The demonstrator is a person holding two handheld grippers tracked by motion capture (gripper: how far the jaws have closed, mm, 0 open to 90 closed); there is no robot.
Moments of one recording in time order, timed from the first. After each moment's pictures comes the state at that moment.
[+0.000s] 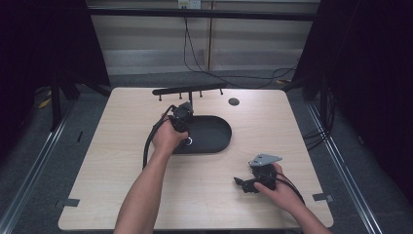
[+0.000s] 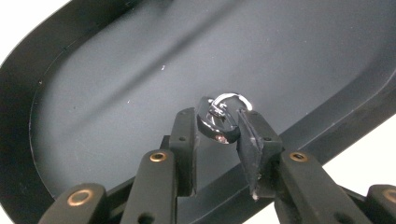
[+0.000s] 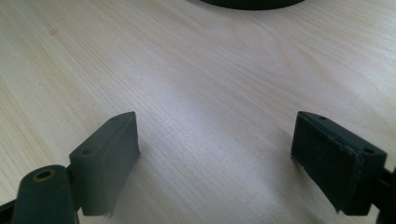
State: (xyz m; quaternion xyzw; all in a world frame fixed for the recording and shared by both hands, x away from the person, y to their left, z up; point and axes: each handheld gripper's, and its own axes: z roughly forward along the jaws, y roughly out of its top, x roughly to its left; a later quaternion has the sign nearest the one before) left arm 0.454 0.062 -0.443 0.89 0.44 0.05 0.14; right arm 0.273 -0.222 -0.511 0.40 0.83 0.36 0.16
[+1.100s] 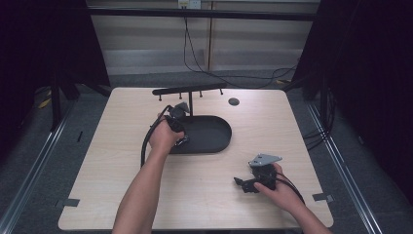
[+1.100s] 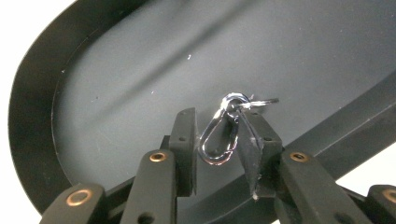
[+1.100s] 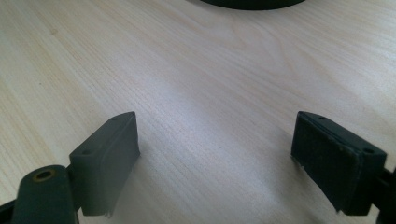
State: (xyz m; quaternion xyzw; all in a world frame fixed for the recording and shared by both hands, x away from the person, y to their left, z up) left arm 0.458 0.073 -0.446 0.89 0.44 0.06 0.13; right arm 0.273 -0.222 -0.512 0.40 0.83 0.36 0.16
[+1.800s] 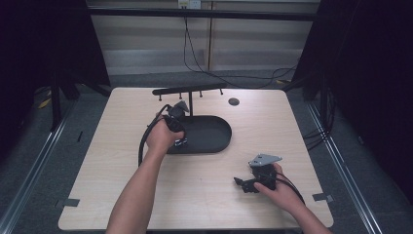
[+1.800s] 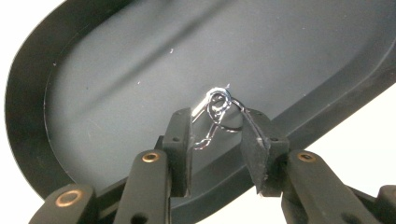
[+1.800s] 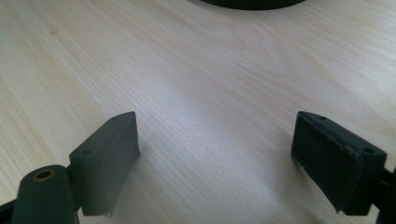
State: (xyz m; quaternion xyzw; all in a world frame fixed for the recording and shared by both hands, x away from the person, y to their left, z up) left arm 0.447 0.076 -0.431 0.88 0.44 0.04 0.15; right arm 0.273 -0.222 -0.512 0.40 0.83 0.36 0.16
